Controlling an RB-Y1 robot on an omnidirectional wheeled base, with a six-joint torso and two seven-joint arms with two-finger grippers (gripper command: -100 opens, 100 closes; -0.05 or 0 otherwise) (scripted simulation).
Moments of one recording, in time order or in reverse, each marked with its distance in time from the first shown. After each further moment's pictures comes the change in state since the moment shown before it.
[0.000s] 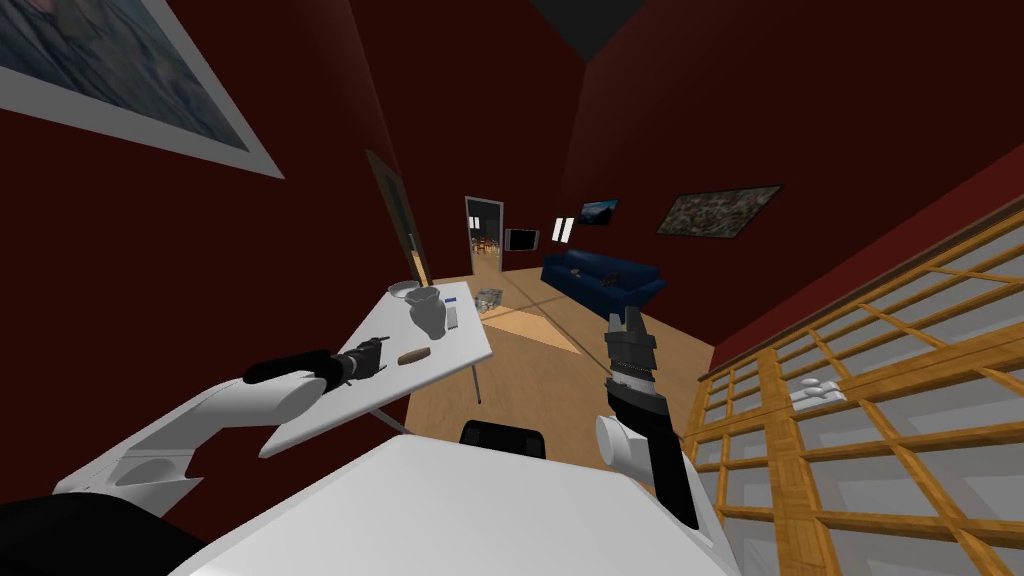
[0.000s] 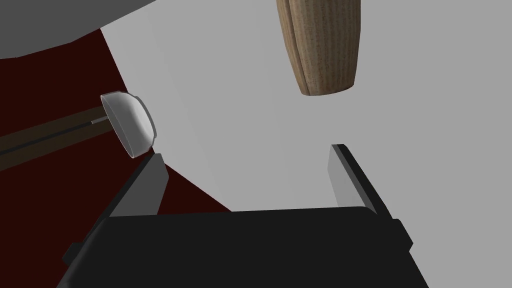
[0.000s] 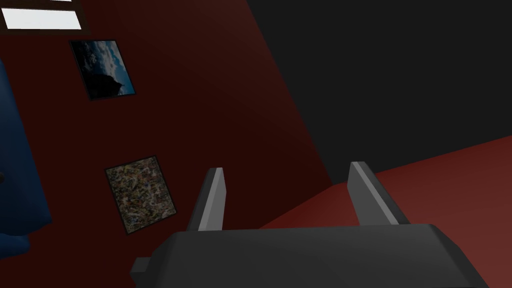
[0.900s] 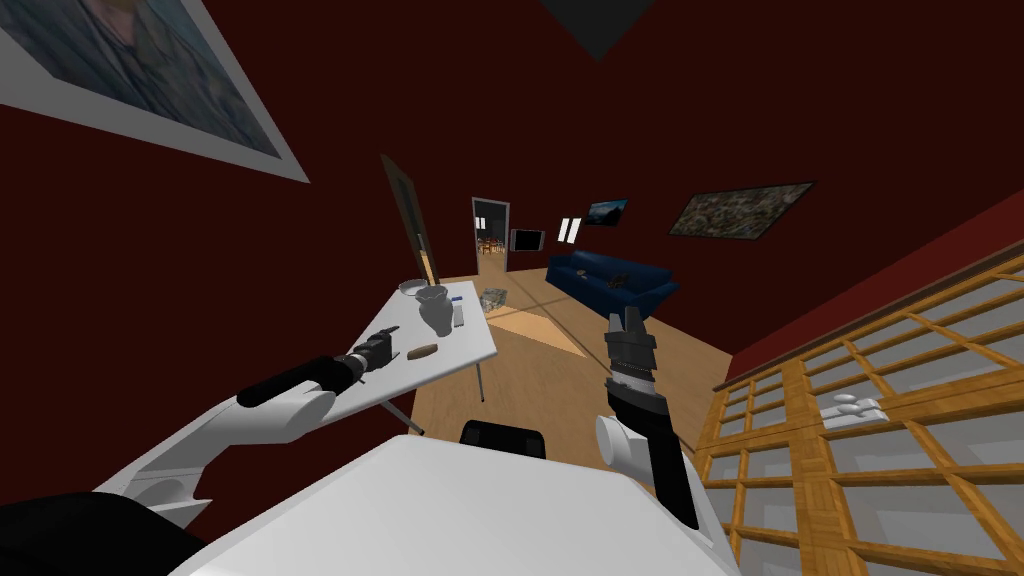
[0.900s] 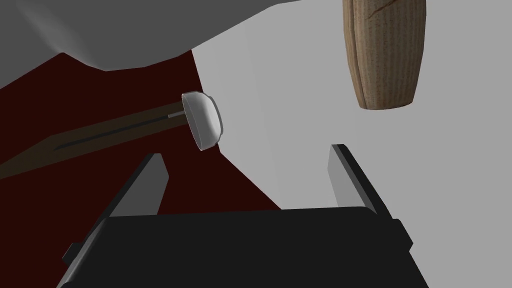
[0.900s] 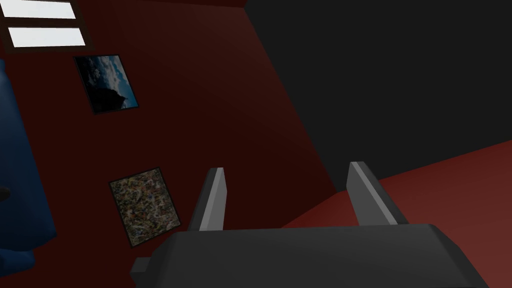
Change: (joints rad) left arm 0.042 -0.092 -0.055 -0.093 -0.101 -0.258 -0.048; right arm 0.000 0.000 0.000 0.000 0.000 0.000 0.000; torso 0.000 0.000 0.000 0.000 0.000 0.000
